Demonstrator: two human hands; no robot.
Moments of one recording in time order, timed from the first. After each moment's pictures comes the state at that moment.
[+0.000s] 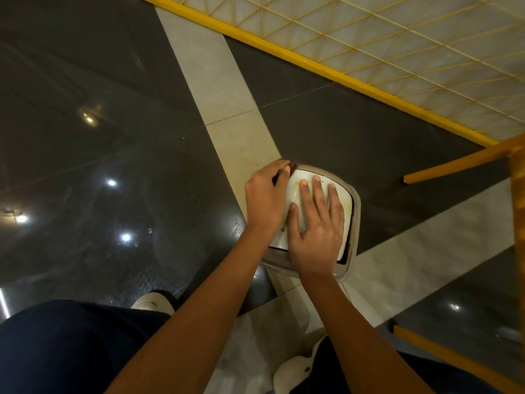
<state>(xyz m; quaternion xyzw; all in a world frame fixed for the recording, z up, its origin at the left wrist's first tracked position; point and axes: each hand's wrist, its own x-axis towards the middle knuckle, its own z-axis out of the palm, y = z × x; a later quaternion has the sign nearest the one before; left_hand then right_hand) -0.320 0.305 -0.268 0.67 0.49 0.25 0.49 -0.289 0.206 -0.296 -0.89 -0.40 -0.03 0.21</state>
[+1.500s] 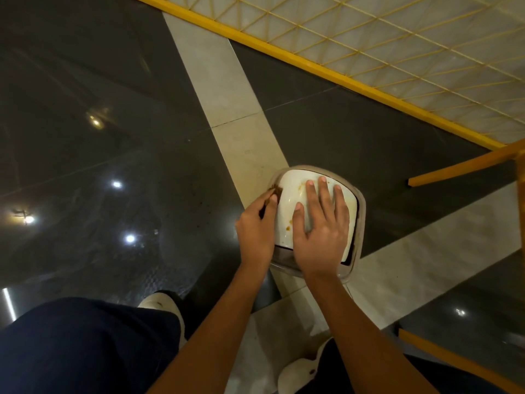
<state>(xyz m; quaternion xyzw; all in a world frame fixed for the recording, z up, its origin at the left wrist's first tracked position) -0.360 0.273 -0.279 0.57 0.58 0.23 0.53 -0.291 0.209 -0.296 -0.90 -0.38 -0.04 0.21</state>
